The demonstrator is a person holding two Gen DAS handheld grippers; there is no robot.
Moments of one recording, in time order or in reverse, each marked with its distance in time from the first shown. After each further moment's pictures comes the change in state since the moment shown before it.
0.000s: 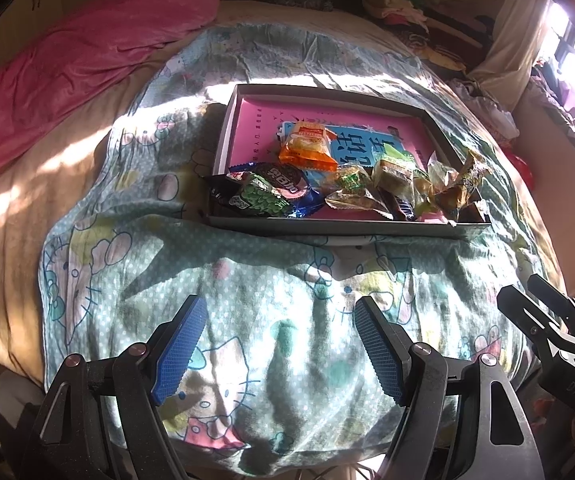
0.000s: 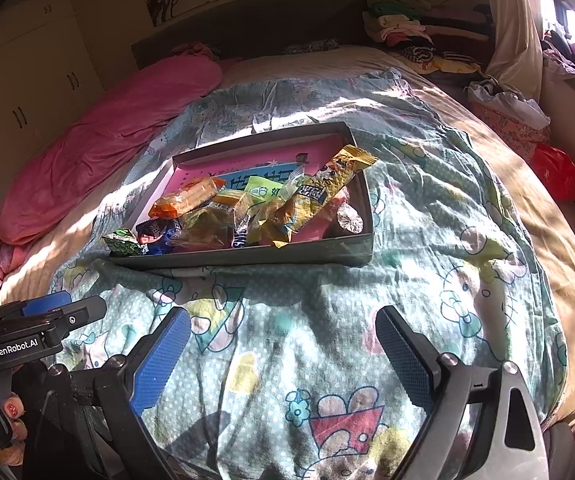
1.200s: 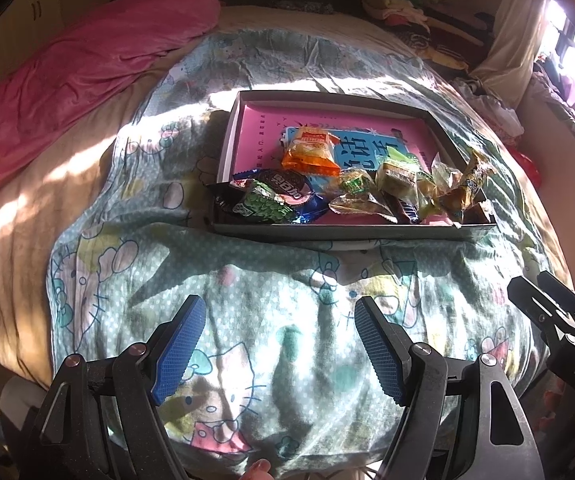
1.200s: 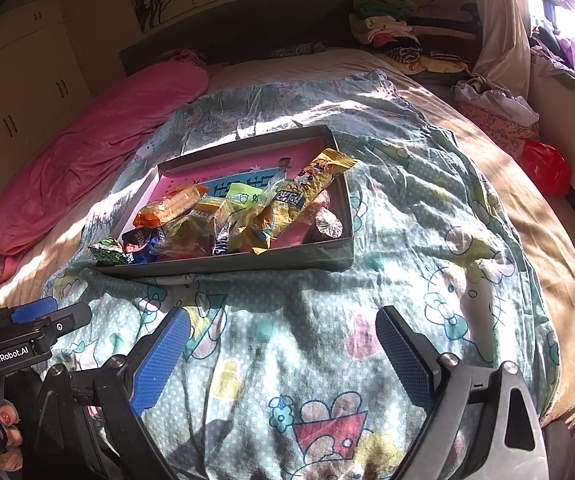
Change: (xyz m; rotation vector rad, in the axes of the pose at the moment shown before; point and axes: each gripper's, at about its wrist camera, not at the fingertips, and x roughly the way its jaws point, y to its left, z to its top) left arm -0.001 -0.002 0.003 0.015 -0.018 0.029; right arm 0.000 -0.012 0.003 0.034 -0.017 -0.037
